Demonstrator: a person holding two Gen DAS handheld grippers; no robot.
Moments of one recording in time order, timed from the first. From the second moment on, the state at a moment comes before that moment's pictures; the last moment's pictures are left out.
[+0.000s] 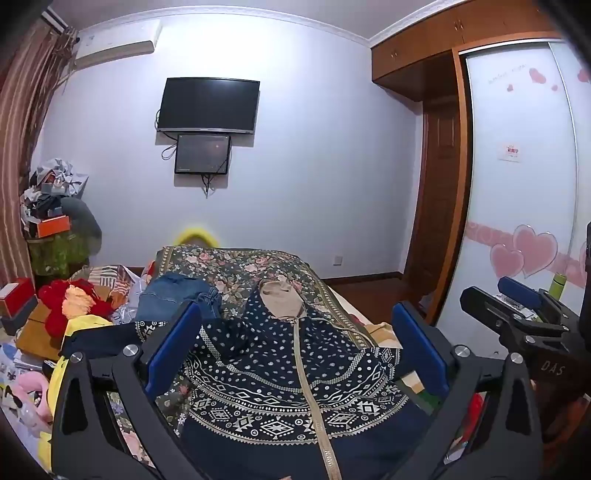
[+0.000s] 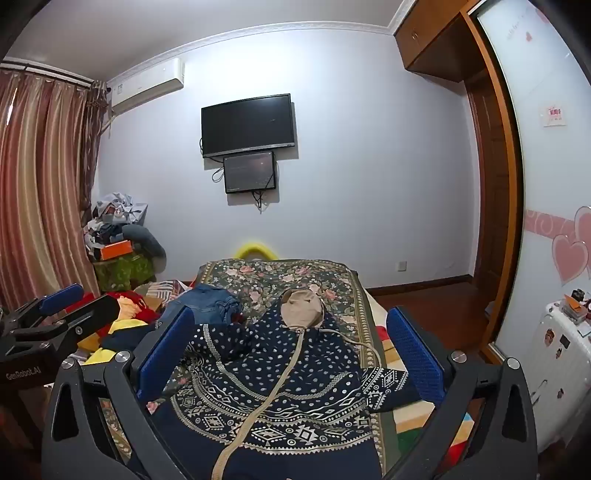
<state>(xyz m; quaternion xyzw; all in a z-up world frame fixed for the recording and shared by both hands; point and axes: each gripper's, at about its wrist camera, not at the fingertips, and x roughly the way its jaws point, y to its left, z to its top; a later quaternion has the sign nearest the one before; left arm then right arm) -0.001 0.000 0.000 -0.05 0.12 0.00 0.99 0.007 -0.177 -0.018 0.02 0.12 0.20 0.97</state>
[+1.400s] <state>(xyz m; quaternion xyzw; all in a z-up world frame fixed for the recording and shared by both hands) 0.007 0.006 -0.005 -0.06 0.14 0.00 0.99 0.013 -0.178 -0.024 0.04 0.13 0.20 0.97</state>
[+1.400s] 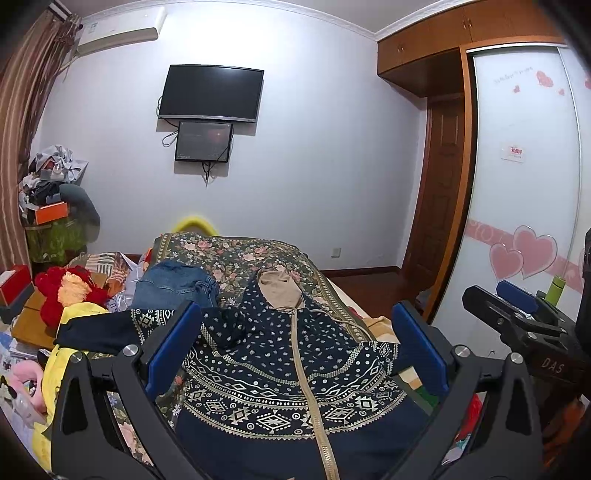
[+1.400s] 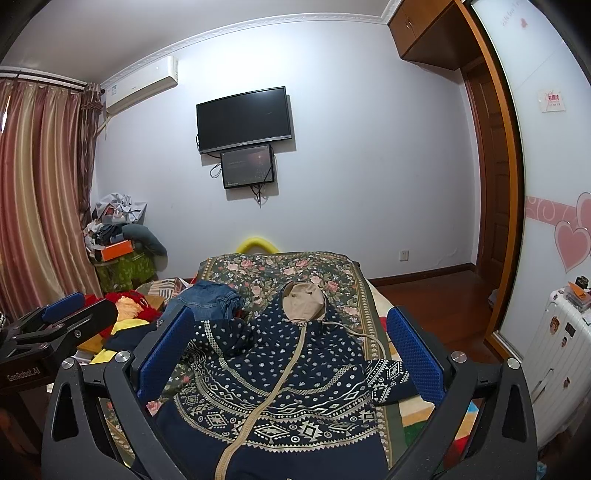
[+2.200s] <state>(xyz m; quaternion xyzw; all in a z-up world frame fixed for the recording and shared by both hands) 0.013 0.006 -0.008 -0.07 0.15 0.00 0.99 0.015 -0.178 -0.026 0.04 0.13 0.20 0.97</state>
